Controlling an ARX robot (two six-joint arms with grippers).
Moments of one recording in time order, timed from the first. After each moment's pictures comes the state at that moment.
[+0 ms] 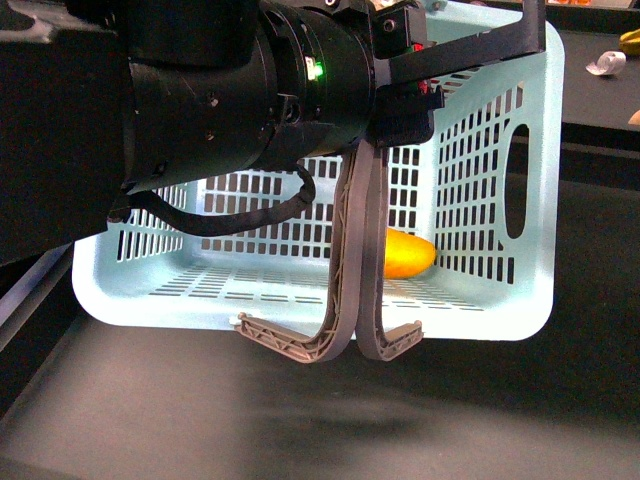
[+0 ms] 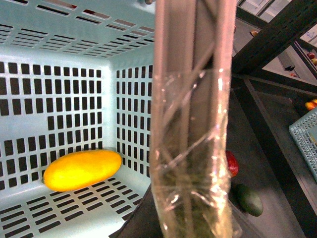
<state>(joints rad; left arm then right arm) -0.60 1.82 0.83 0.74 0.05 -0.42 -0.05 1.11 0.25 0.51 -0.09 0.27</state>
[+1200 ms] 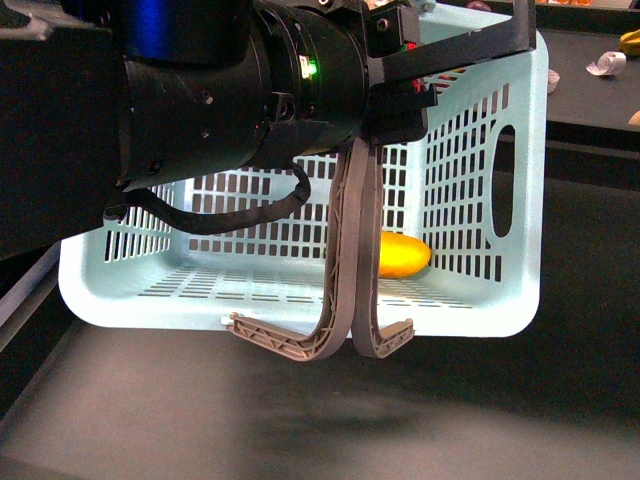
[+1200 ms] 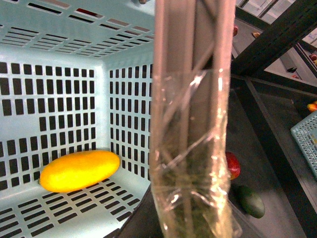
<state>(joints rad) -0.60 1.82 0.83 0.74 0.05 -0.42 0.00 0.35 0.00 0.35 0.00 0.01</state>
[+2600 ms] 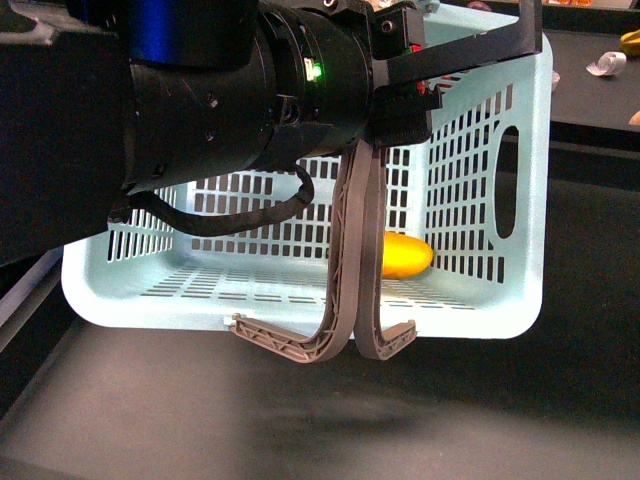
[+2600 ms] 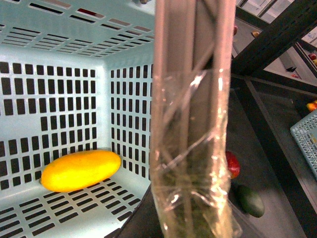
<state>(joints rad) -0.60 1.82 0.83 0.74 0.05 -0.42 0.00 0.01 0.01 0.00 0.00 0.00</state>
